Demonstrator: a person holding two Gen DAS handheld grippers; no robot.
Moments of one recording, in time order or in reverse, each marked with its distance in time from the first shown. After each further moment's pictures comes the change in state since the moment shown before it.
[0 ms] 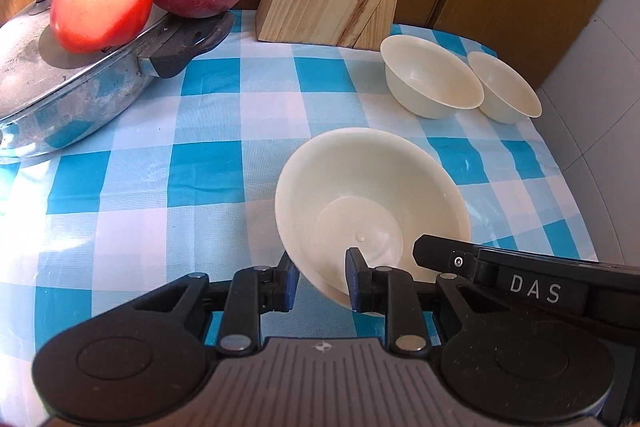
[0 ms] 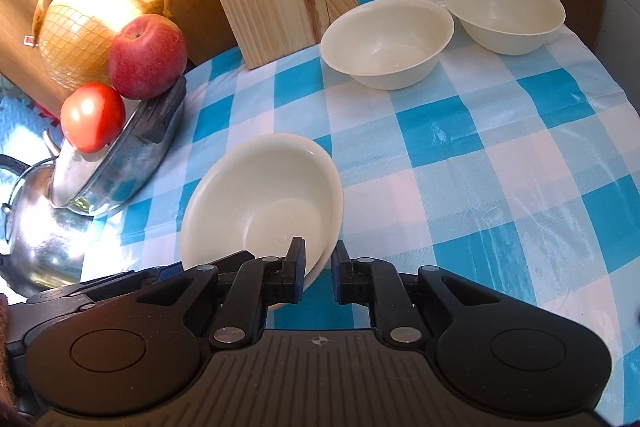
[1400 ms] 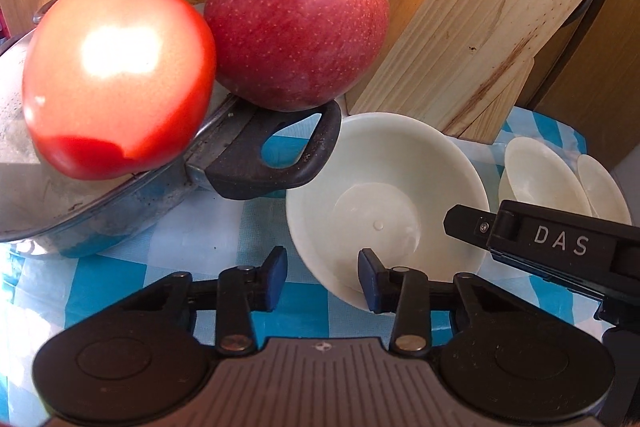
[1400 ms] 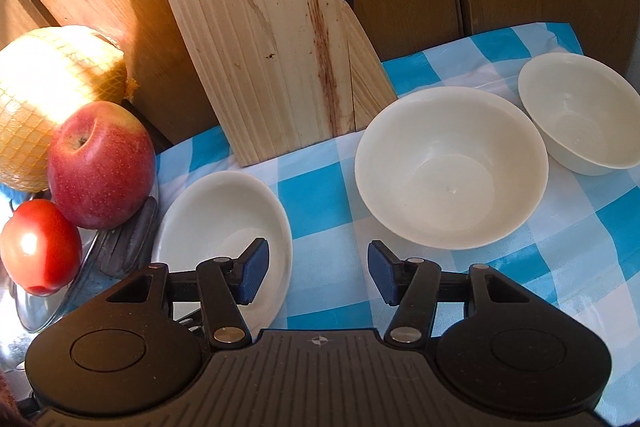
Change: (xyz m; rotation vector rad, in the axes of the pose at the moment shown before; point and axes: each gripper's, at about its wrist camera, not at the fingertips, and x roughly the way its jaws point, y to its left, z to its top) left arm 0.054 0.050 0.082 -0.149 -0.077 0.128; right arm 0.073 0.022 0.092 0.017 -0.110 -0.046
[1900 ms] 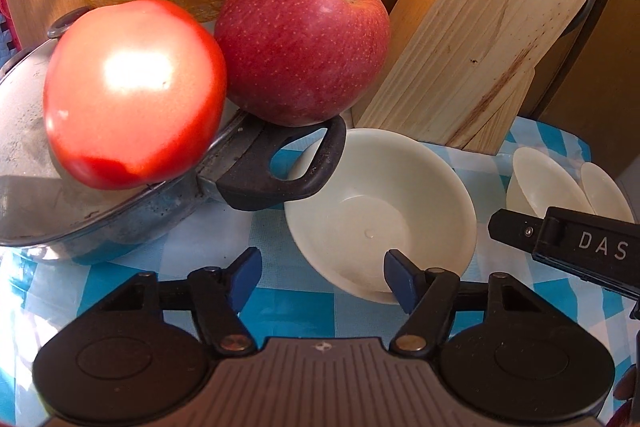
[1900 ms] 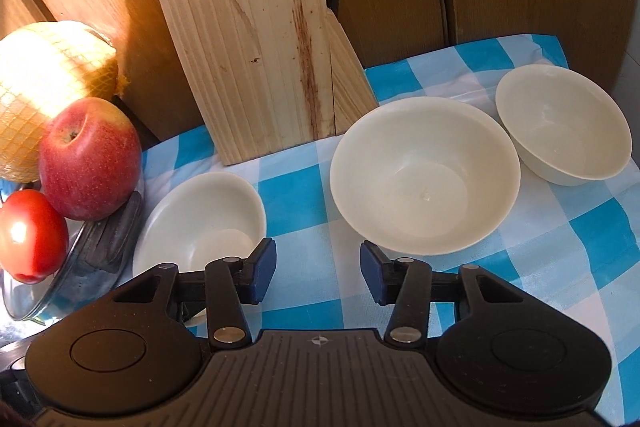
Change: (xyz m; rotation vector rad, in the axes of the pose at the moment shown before) left arm -0.014 0.001 -0.003 0.016 -0.046 0.028; right arm -0.012 -0.006 -0.001 -0.036 -0.027 -0.051
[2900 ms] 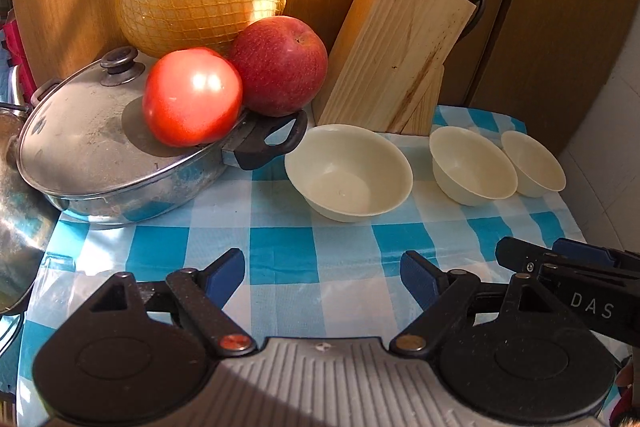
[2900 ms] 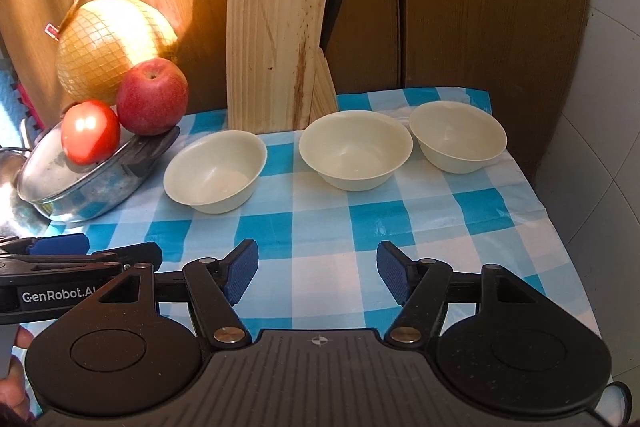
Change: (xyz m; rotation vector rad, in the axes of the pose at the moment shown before) left arm -0.087 0.001 -0.044 0.086 -0.081 -0.059; right arm -0.115 -0.006 -0.068 -0.197 -0.126 -0.095
